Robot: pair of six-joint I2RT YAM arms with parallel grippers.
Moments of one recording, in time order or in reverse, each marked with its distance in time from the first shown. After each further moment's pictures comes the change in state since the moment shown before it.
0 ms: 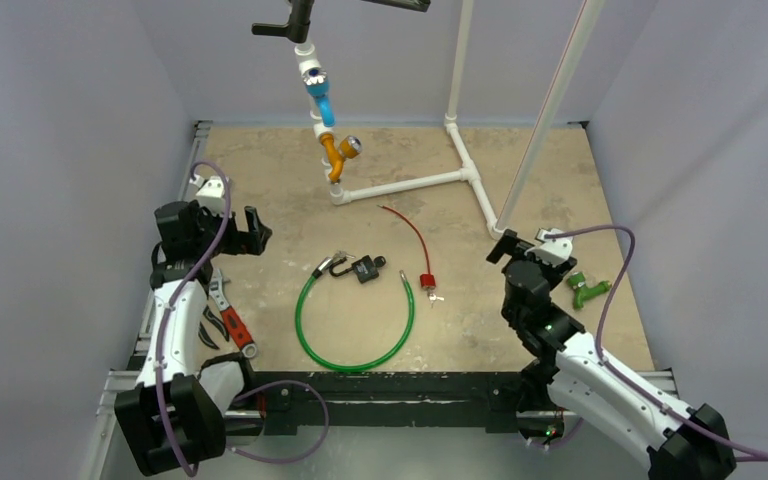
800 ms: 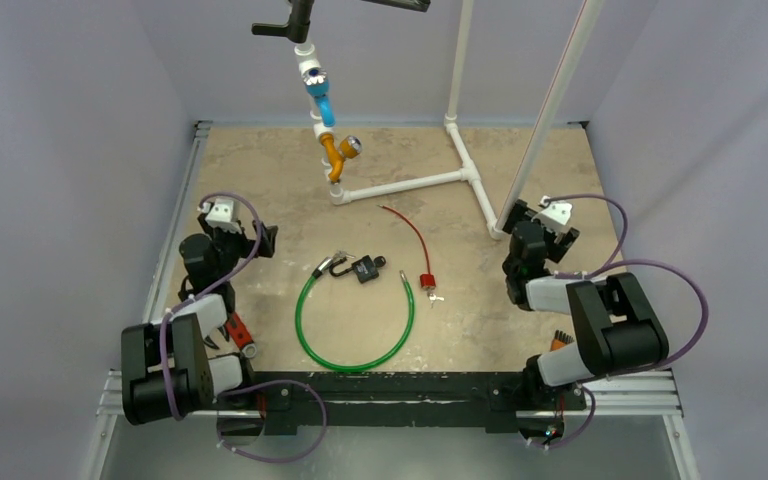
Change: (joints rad) left arm -0.019 0.227 -0.409 0.973 -0.064 -0.150; right arm -0.418 0.770 0.046 0.786 -0.145 -0.193
